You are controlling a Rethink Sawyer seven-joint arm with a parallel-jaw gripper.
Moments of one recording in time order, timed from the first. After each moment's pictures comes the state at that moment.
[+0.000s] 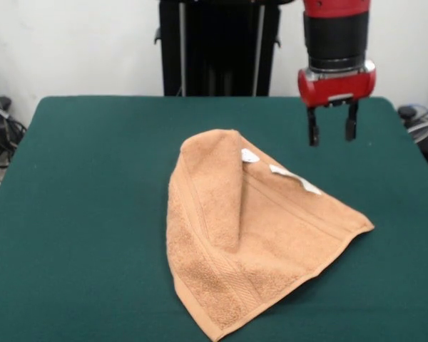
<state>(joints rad) -0.26 -0.70 0.24 2.03 -0.03 0.08 1.52</state>
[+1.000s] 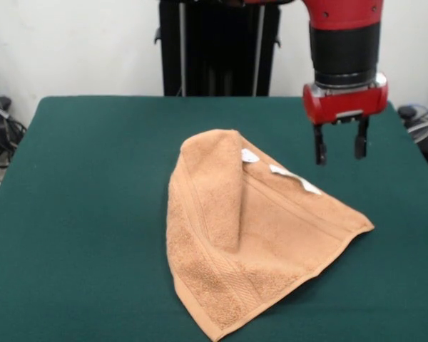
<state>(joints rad) -0.26 -0.67 0.25 1.87 -0.01 0.20 1.52</state>
